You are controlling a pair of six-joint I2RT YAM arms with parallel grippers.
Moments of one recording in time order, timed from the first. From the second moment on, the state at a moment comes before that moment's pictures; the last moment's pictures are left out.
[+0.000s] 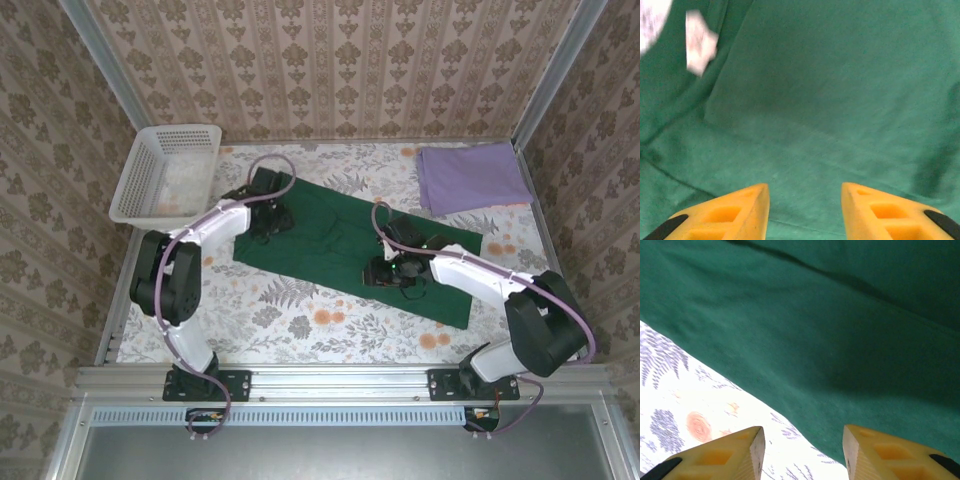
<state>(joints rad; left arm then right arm) -0.45 1.78 1.21 -0.54 0.01 -0.66 0.53 1.46 0.85 -0.56 -0.22 0.54</state>
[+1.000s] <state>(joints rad) -0.39 2.52 2.20 -0.69 0.11 -0.52 0.63 1.70 0.82 -0.10 -0.24 1.00</state>
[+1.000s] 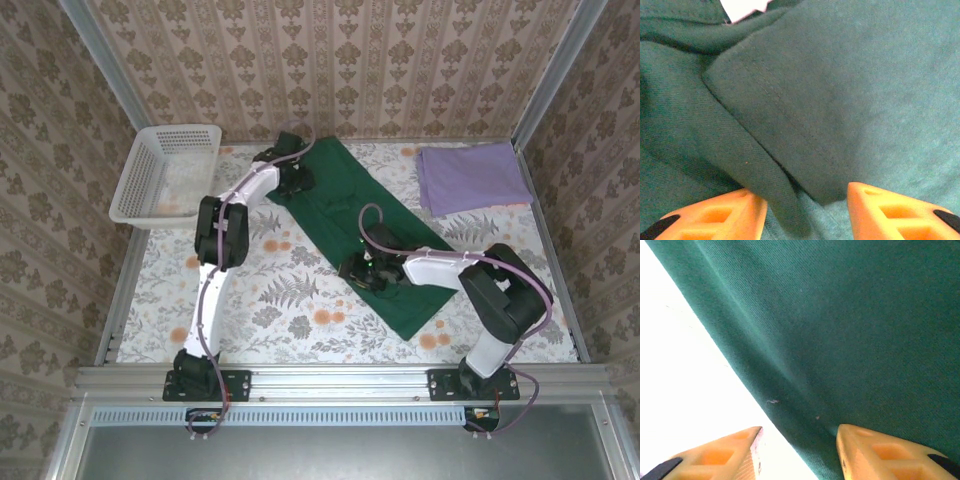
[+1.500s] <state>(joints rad) -0.32 2.63 2.39 -0.76 0.38 -0.37 0.92 1.88 0.99 0.08 0.03 1.44</state>
